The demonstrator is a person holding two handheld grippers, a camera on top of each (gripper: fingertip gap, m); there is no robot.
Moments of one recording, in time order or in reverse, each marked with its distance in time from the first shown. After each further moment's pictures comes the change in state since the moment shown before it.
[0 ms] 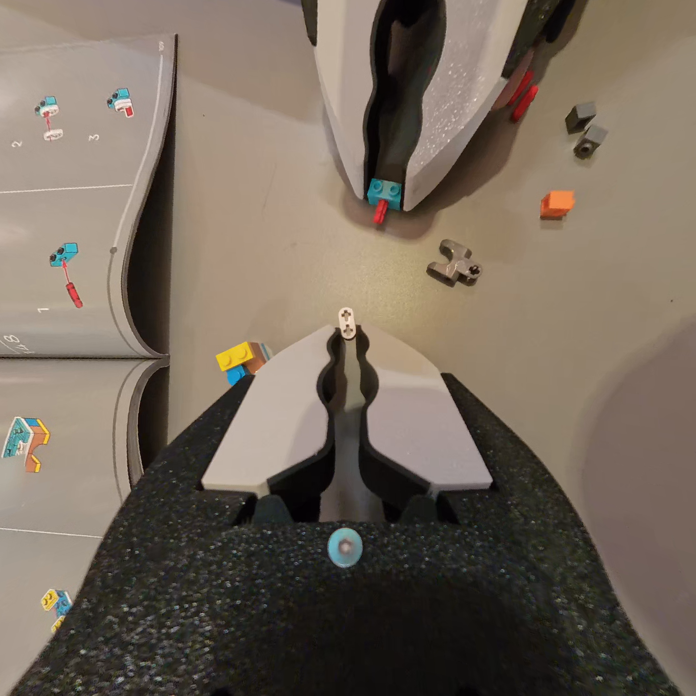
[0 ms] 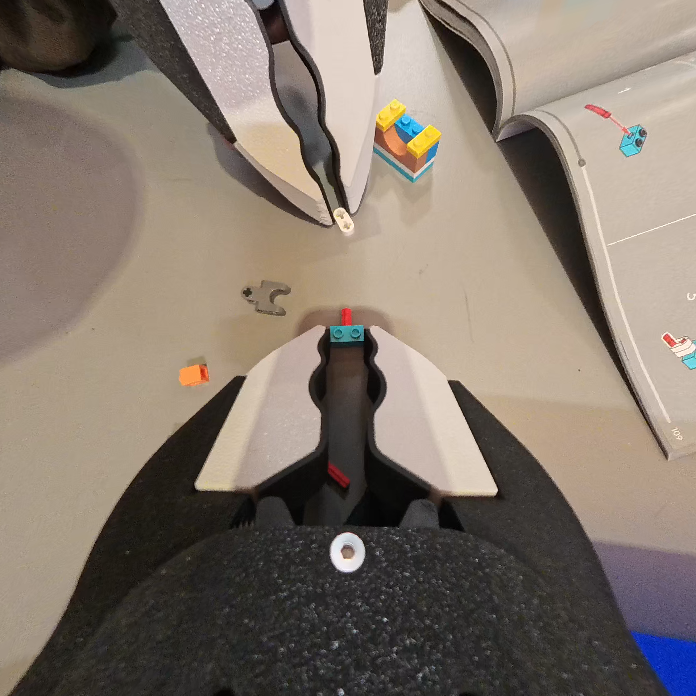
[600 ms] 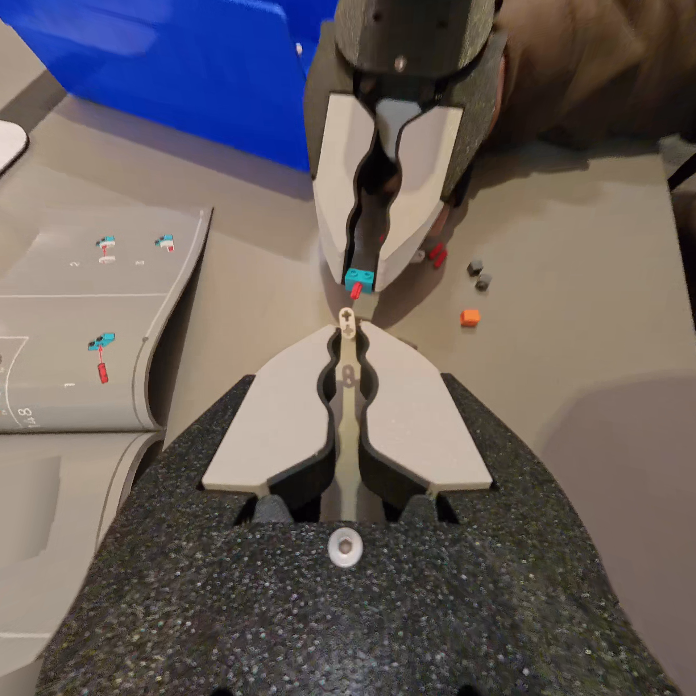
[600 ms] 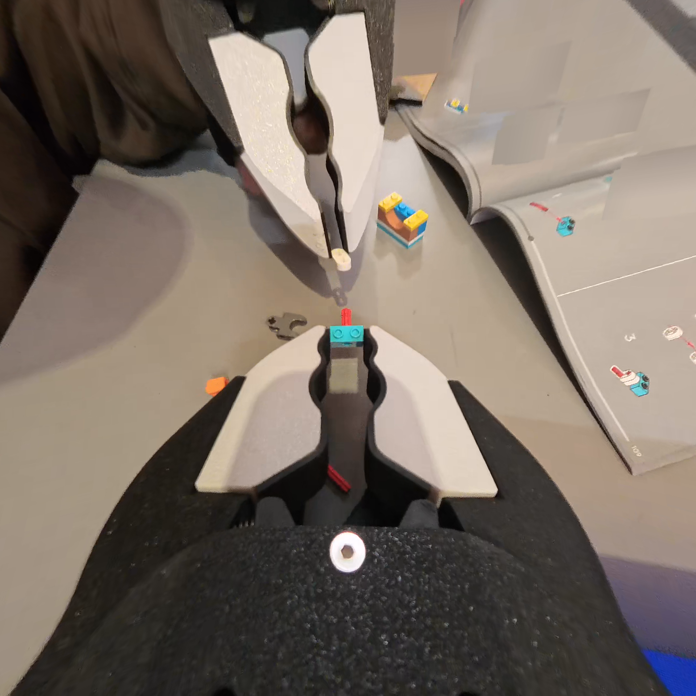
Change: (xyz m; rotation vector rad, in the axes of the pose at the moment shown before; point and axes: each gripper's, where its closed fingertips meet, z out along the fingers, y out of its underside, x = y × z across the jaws) left arm 0.008 -0.053 -0.025 0.355 0.089 -0.061; right arm -0.004 -0.023 -0.023 0.242 -0.014 -0.048
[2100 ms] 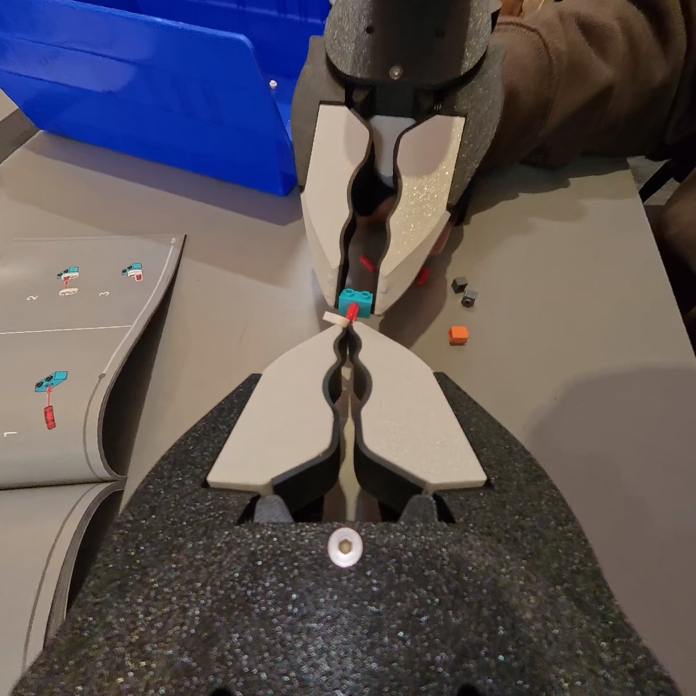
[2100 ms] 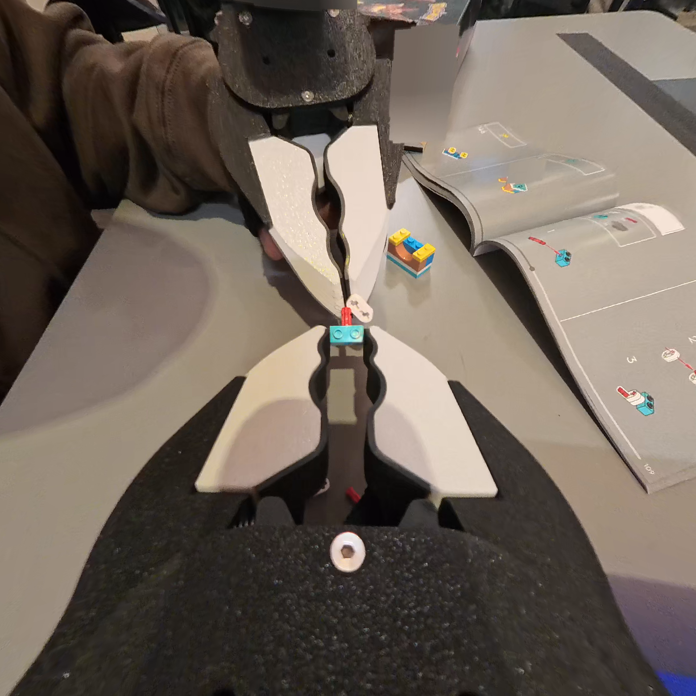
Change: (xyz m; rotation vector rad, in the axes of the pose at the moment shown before) left arm 0.011 -0.004 0.017 0.071 0.048 0.028; right arm -0.011 -0.013 0.000 0.081 0.016 -0.007
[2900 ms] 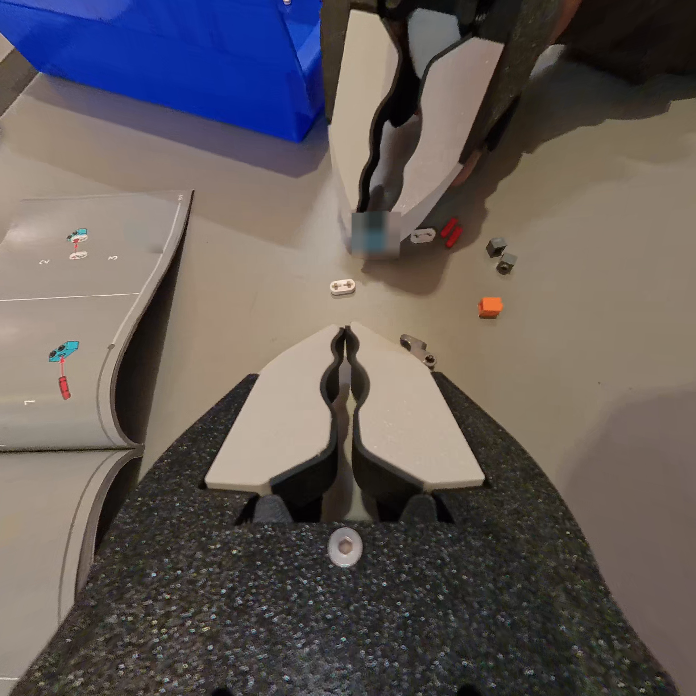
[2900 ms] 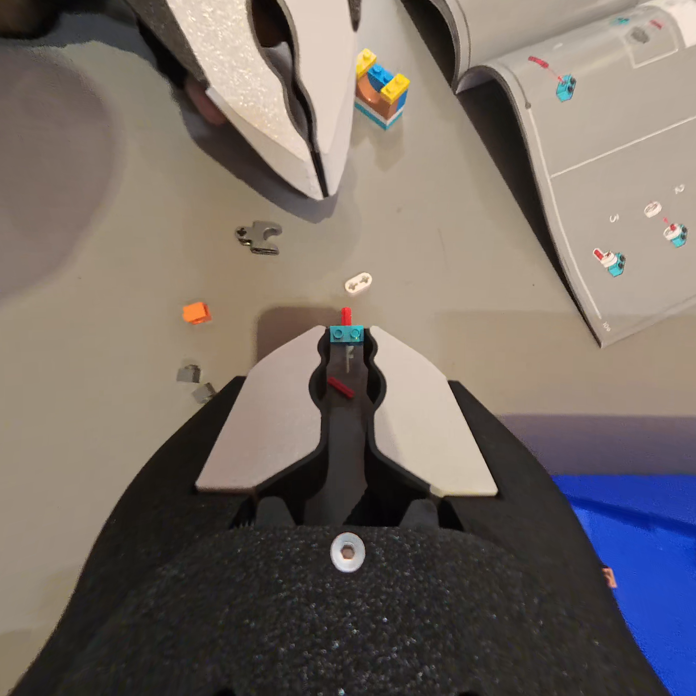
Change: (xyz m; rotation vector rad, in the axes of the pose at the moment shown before) left arm -0.008 0.019 0.004 -0.136 -0.077 0.026; right arm 0.014 0.054 -0.025 -0.370 0.142 0.031
